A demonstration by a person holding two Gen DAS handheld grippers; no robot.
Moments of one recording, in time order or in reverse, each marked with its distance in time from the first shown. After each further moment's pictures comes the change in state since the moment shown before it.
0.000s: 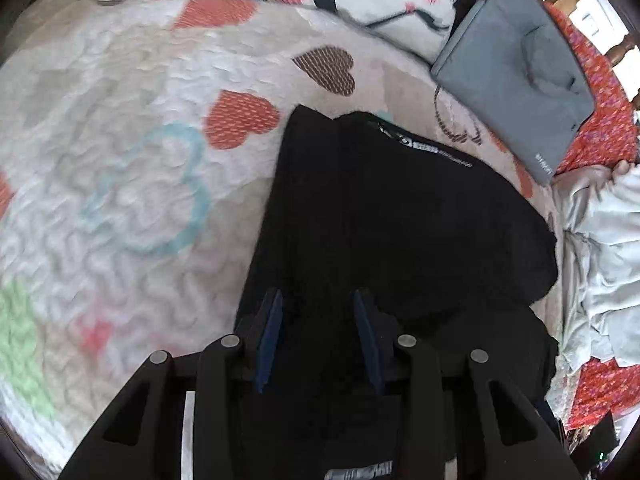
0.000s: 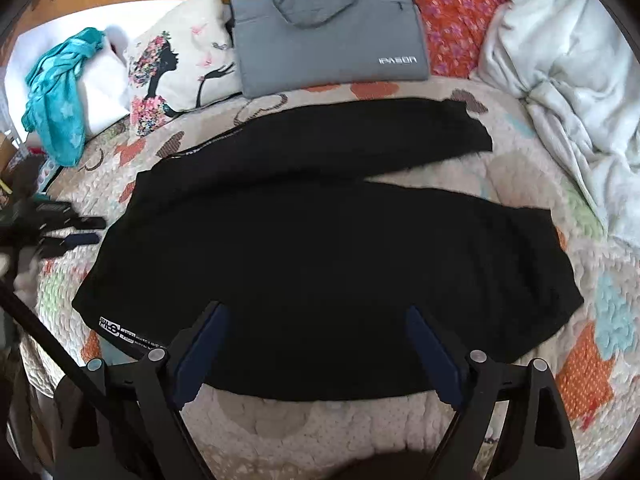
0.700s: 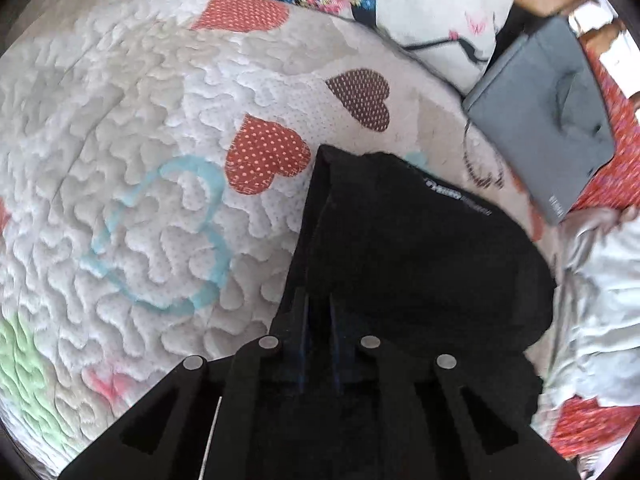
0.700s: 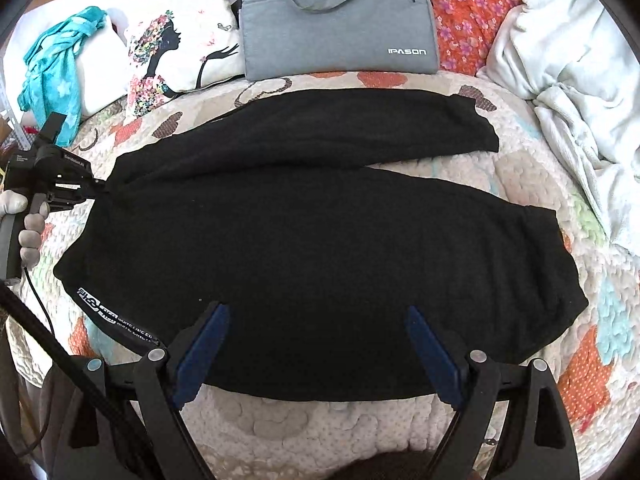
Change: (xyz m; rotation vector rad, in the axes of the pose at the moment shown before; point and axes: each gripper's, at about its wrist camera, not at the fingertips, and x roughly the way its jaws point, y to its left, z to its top) left arm -0.007 0.025 0.036 -0.118 -0.023 -0.023; right arm 0.007 0.006 0.002 -0.032 0.034 -0.027
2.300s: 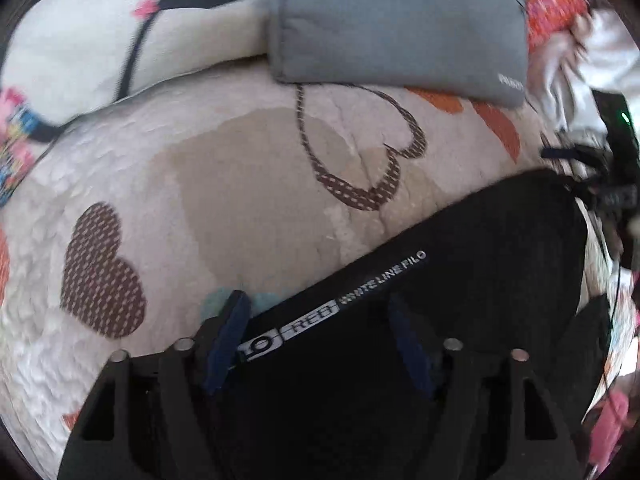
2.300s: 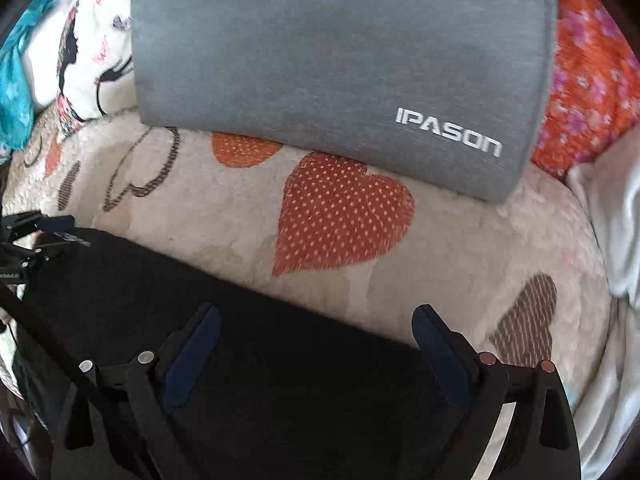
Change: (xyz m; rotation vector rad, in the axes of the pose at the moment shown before) left arm 0.126 -0.167 0.073 0.721 0.094 -0.012; right arm 0.210 -0.108 0.281 -0.267 0.252 0.070
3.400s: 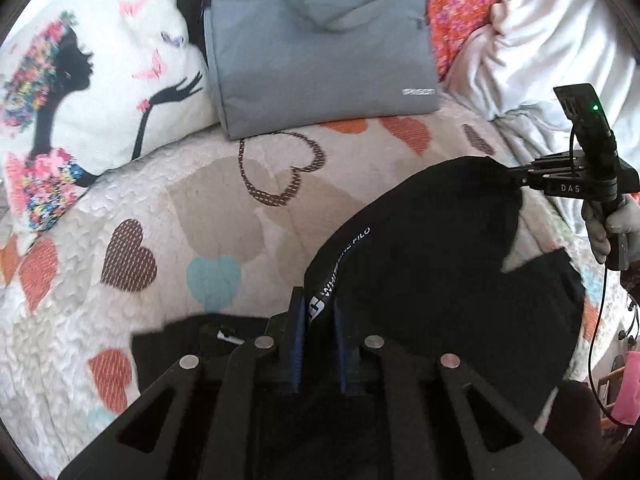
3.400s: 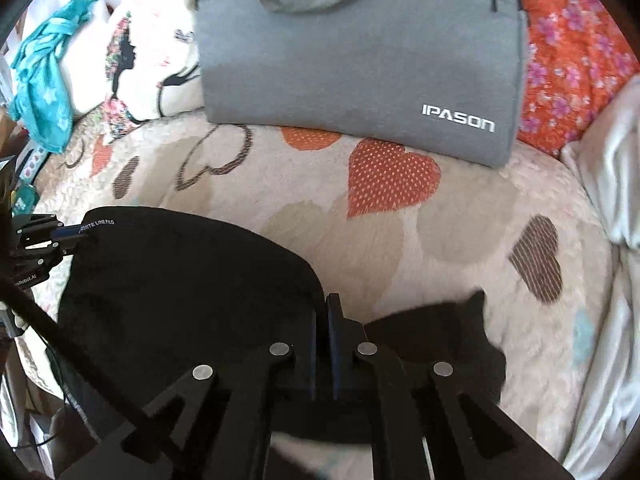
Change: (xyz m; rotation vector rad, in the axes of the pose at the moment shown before) left arm -0.102 -0.066 -0.064 0.121 -0.178 0.019; right arm -0.077 0.052 -0.080 0.059 -0.125 0.090
